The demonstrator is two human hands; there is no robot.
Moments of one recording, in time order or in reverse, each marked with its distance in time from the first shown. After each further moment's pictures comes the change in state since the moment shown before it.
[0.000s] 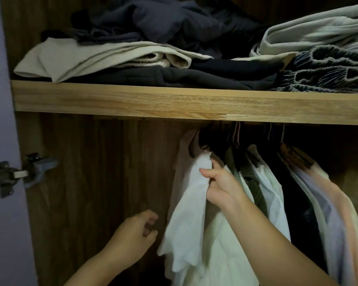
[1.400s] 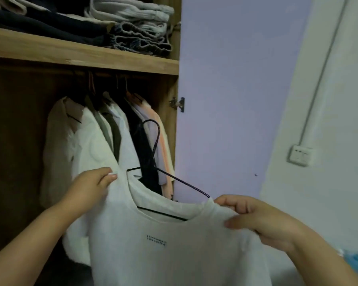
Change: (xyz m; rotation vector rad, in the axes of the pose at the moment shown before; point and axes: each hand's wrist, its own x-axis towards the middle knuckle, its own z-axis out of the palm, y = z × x) left_hand -0.166 0.074 0.054 -0.091 -0.177 0.676; right_hand -0.532 0.023 -0.045 -0.636 0.349 0.105
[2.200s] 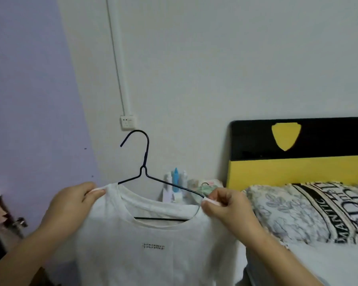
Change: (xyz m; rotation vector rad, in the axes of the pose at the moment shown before) left_hand -0.132 0.237 0.111 -0.296 -0.350 0.527; right_hand -0.308 0.110 0.082 -0.508 1.554 -0.066
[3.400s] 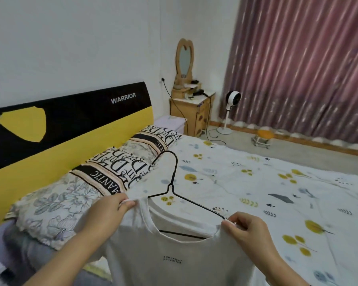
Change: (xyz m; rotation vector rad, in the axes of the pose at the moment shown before) left_hand -0.249 0.552 0.332 -0.338 -0.747 0.883; right_hand -0.396 0.150 -0.443 -0.385 0.972 0.737
